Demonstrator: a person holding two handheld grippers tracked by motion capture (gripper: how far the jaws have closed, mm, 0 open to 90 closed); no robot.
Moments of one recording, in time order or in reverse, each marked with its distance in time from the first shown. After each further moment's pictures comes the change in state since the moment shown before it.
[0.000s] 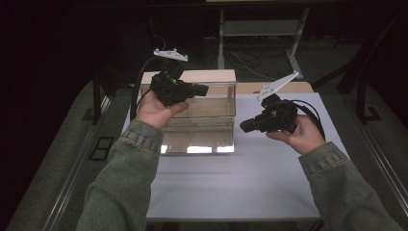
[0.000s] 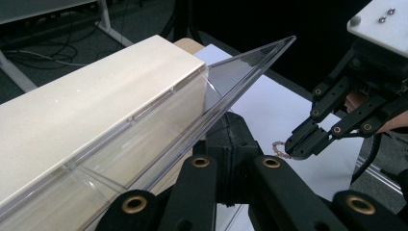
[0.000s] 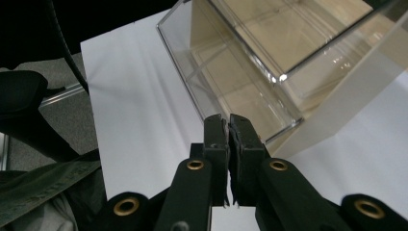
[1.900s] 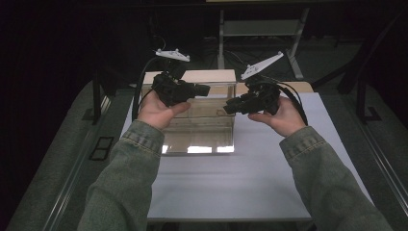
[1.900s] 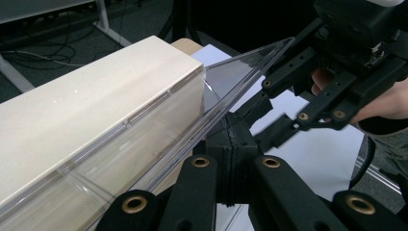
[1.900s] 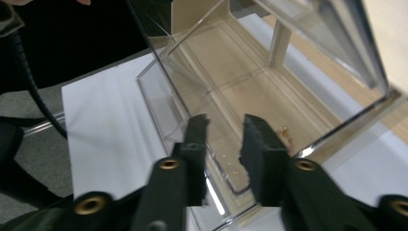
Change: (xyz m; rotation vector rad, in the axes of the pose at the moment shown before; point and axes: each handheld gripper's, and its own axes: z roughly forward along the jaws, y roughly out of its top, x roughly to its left) left arm -0.001 0.001 0.003 0.002 -0.006 -0.003; right arm -0.013 0.044 0.014 -0.082 -0.039 0.029
